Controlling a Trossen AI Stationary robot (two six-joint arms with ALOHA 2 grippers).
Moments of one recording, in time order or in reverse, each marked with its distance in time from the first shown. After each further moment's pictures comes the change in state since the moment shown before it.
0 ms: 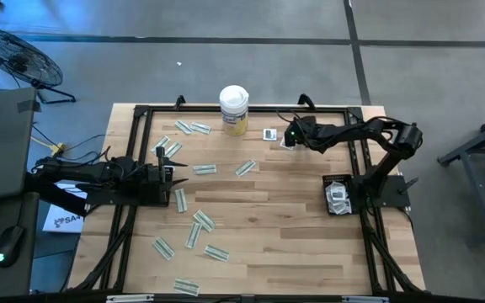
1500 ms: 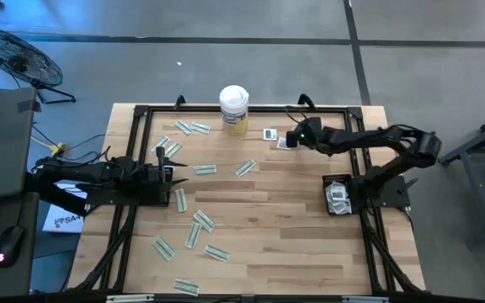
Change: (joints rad) left arm 0.000 0.000 0.000 0.000 0.000 0.000; right arm 0.041 -0.204 -0.117 0.104 -0.094 0.004
